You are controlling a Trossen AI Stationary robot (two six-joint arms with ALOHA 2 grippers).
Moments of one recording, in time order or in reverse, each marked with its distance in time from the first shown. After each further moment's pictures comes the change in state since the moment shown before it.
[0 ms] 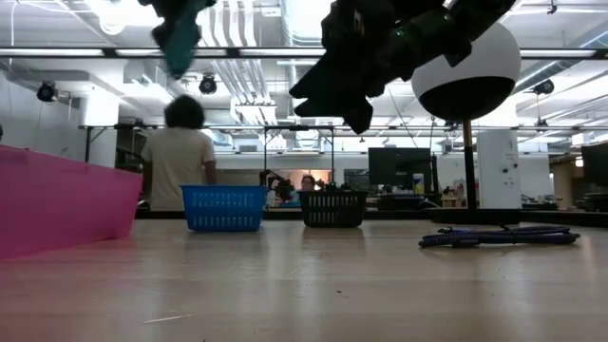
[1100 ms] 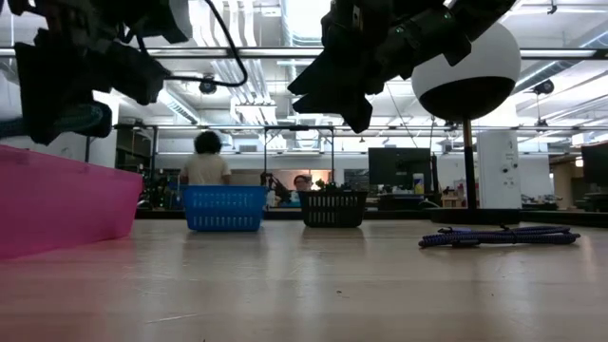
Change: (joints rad) left arm -0.071 0.317 -0.016 -0.703 0.213 -0.117; right arm 0.000 -0.001 0.000 0.015 -0.007 0.026
